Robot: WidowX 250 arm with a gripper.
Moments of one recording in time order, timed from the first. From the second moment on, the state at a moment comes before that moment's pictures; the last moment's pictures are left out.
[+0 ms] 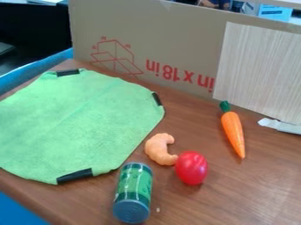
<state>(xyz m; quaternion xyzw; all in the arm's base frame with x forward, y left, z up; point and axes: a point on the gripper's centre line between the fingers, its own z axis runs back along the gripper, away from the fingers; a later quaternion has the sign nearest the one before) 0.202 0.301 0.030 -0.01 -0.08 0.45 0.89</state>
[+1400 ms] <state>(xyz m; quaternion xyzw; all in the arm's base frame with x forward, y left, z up) 0.314 0.165 0.086 -0.05 -0.01 0.45 0.89</state>
